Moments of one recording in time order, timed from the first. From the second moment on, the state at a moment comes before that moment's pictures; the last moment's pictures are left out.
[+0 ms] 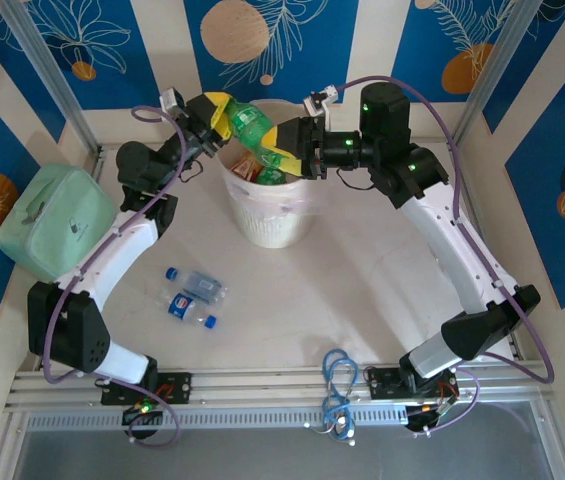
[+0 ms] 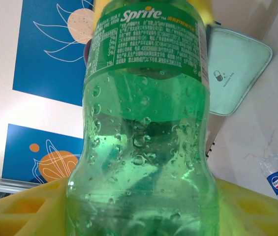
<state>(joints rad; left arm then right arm) -0.32 1.46 1.22 0.79 0.56 -1.72 0.50 1.52 1.82 -0.51 -0.90 1.05</state>
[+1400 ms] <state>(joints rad) -0.27 0.84 0.97 -1.01 0.01 -0.82 0.53 2.08 2.56 -1.21 -0.43 0.57</state>
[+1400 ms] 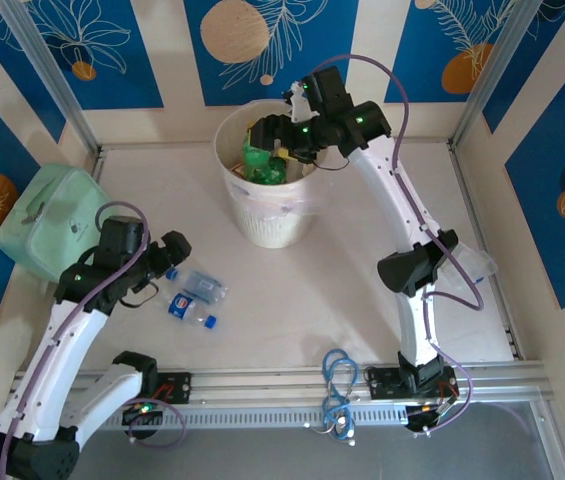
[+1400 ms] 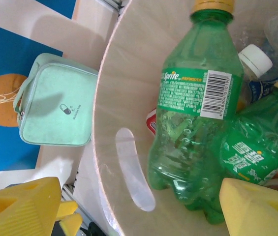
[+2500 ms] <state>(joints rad) -0.12 0.89 0.63 -0.94 0.04 -0.98 0.83 1.49 1.78 -1.01 -0.24 0.61</state>
